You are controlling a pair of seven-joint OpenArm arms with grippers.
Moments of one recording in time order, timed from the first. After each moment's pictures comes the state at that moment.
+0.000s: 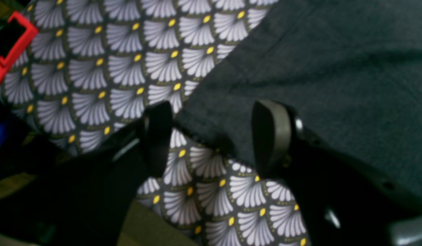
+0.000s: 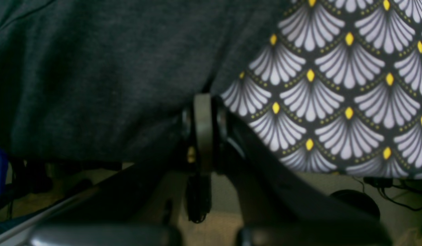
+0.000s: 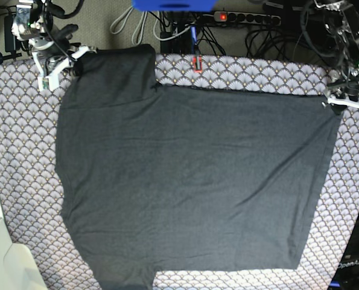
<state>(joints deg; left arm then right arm) 15.1 -14.9 -33.2 88.5 -24.7 -0.4 36.6 -32.9 9.5 17.4 101.2 23.2 18.0 -38.7</state>
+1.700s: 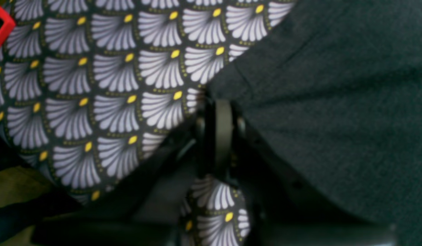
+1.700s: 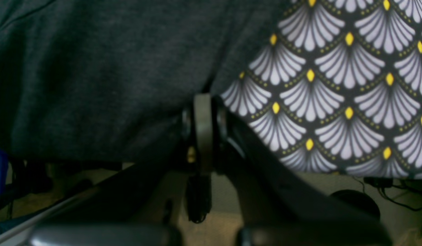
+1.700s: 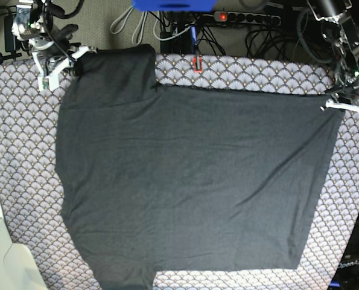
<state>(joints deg) 9.7 -14.9 -33.1 77.6 -22.0 -0.6 32.7 -33.0 9.5 17.5 101.2 23.2 18.0 -38.7</state>
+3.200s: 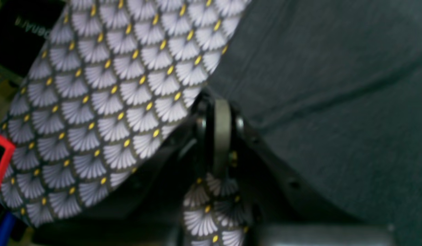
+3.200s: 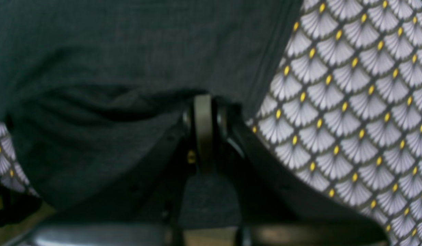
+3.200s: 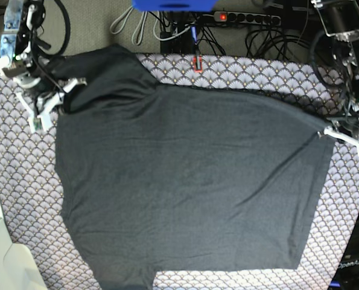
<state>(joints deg) 4.4 -21.3 -23.8 86.3 -21.7 -0.6 41.3 -21.0 15.0 17.0 109.9 21.7 18.1 -51.3</state>
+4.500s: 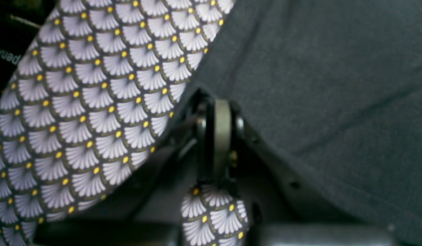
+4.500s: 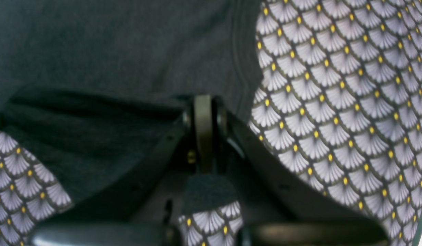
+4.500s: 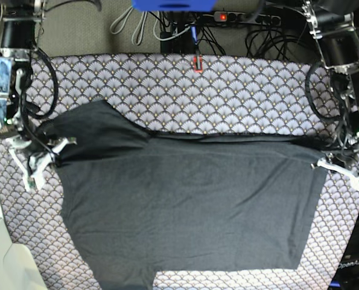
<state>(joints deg) -8.6 -21.0 -19.1 78.3 -21.4 -0.1 41.9 2.3 21.4 10.9 93.2 21.7 18.1 -51.5</state>
